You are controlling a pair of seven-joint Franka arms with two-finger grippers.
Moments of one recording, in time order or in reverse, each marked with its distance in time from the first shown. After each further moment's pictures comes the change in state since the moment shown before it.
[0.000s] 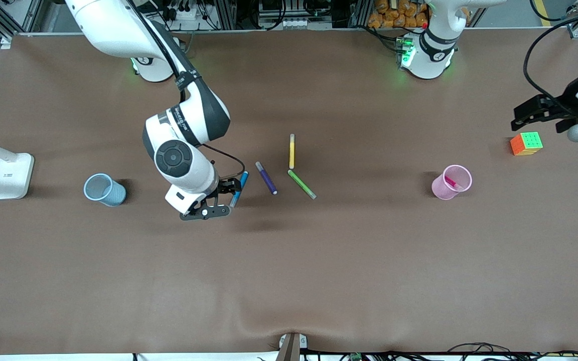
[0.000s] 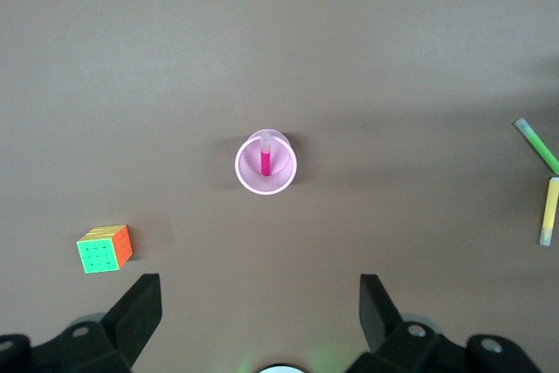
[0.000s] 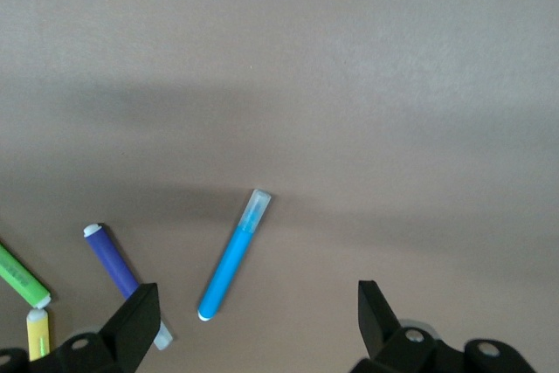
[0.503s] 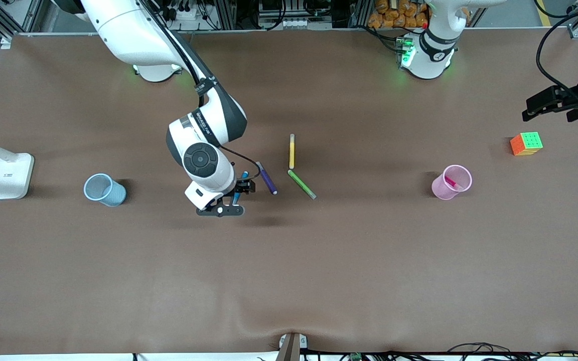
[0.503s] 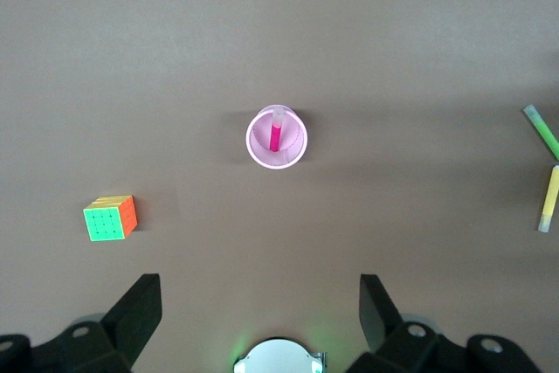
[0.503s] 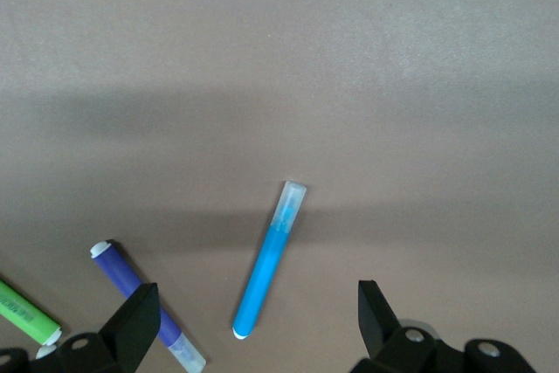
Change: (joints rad) left arm 0.000 -0.022 0.022 0.011 0.000 -0.074 -0.028; right arm 0.046 0.056 -0.004 0.000 -0.001 0.042 0.119
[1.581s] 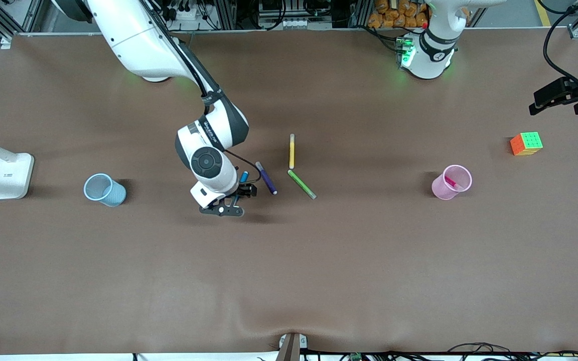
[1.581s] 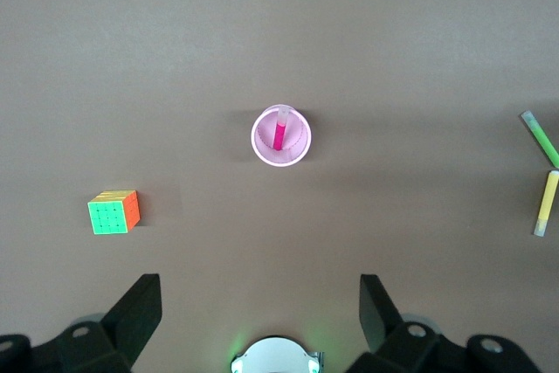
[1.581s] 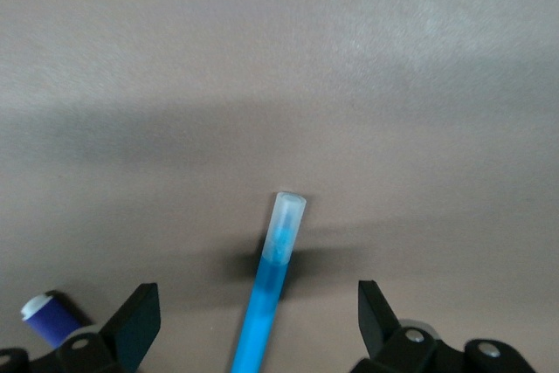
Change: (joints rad) left arm 0.002 -0.021 0.012 -0.003 0.000 -0.008 -0.006; right arm 0.013 0.058 0.002 -0.111 0.000 0.190 0.098
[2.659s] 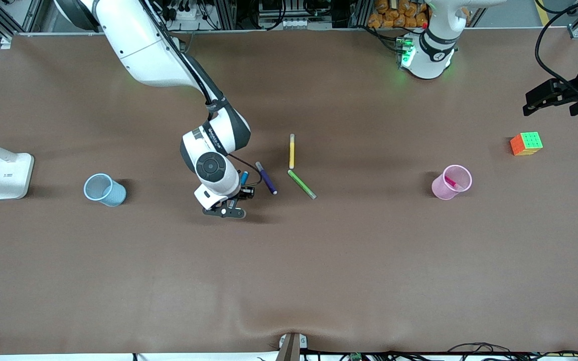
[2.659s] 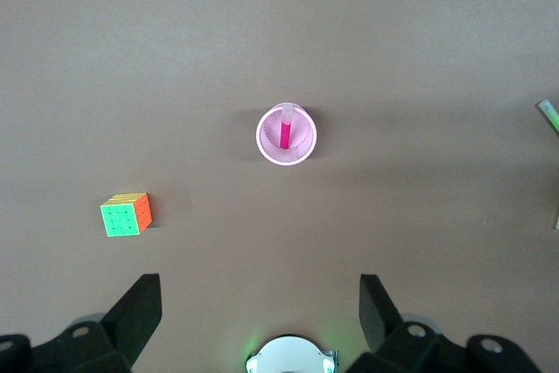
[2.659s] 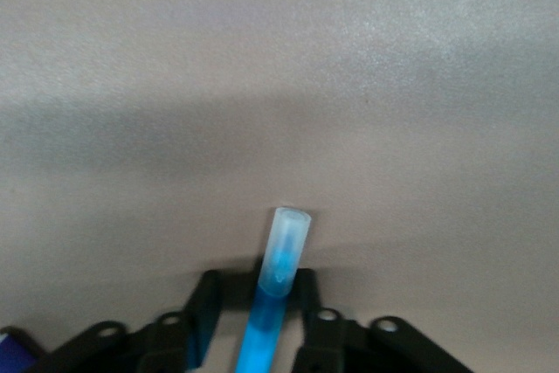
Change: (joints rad) left arm -0.005 0.004 -0.033 -0.002 0.042 0.000 0.003; right arm 0.001 0.041 0.001 0.000 0.000 0.050 0.006
